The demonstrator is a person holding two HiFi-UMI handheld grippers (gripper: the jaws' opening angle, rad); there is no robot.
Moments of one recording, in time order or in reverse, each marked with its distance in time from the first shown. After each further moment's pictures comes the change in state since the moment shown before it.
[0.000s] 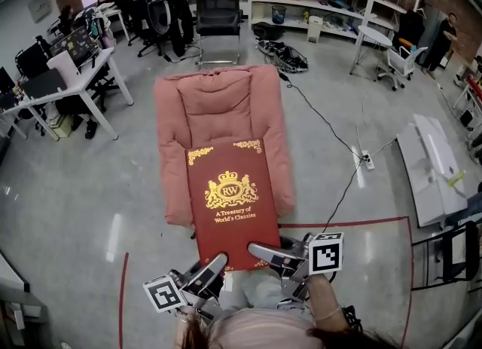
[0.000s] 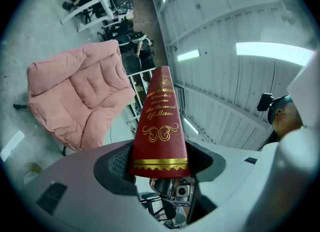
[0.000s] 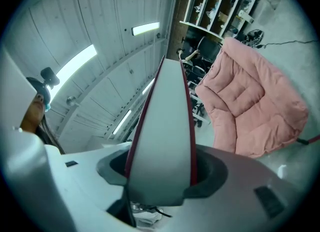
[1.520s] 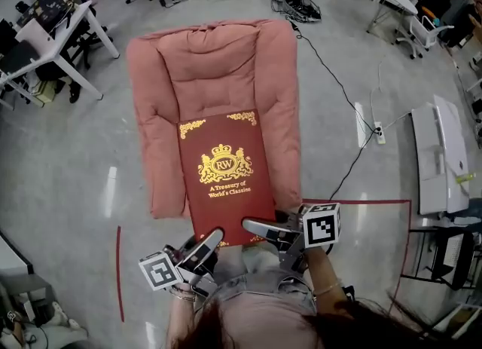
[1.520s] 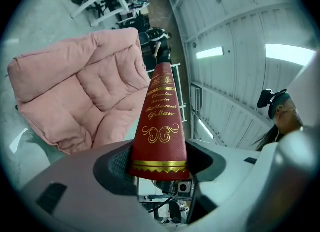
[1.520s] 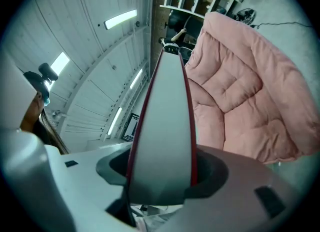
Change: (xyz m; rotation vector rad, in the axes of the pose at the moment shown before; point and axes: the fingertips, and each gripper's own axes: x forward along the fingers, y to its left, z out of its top) left arm 0.106 0.129 0.088 -0.081 0.037 0.143; right arm 0.066 -0.162 0.090 0.141 0.145 -0.037
